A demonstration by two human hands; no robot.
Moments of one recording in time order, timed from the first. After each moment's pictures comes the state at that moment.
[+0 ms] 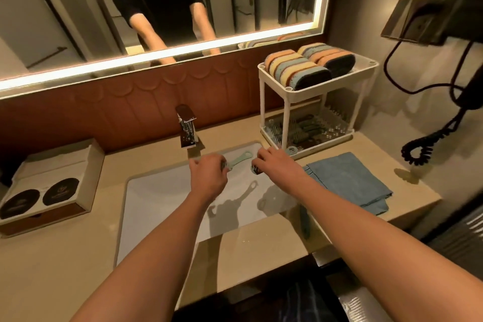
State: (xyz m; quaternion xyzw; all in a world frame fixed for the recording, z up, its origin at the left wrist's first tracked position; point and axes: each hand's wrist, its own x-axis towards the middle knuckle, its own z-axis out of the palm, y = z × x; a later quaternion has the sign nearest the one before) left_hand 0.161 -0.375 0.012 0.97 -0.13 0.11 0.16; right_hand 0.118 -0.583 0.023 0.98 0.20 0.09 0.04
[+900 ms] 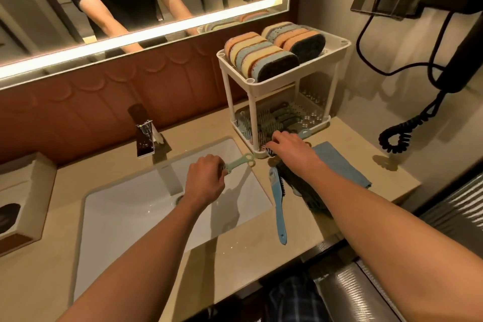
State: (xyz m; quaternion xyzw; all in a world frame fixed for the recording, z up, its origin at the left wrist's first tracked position) left_hand 0.181 -0.453 -0.012 0.97 -0.21 0.05 0.14; right_hand 0.136 -0.698 0.012 1.00 0.07 0.05 0.02
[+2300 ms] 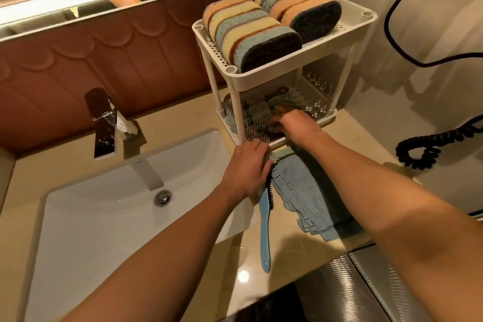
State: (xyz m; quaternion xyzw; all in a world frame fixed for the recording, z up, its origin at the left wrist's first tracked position) left_hand 0.198 -0.586 -0.035 0.91 -0.36 0.04 0.20; right_hand 0.238 -0.771 -0.009 1.00 0.01 -0.06 -0.05
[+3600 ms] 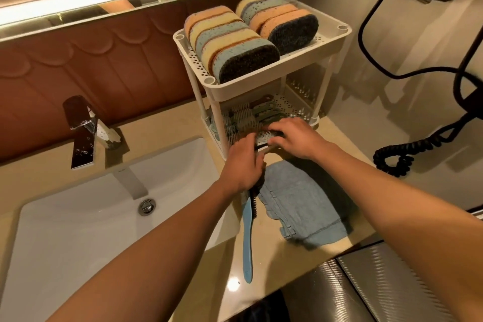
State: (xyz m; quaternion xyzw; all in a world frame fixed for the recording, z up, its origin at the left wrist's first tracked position) left_hand 0.216 -0.626 -0.039 0.90 -0.27 -0.03 0.33; right_hand 0.216 -0.820 -0.015 0.98 0.07 -0.02 -0.17
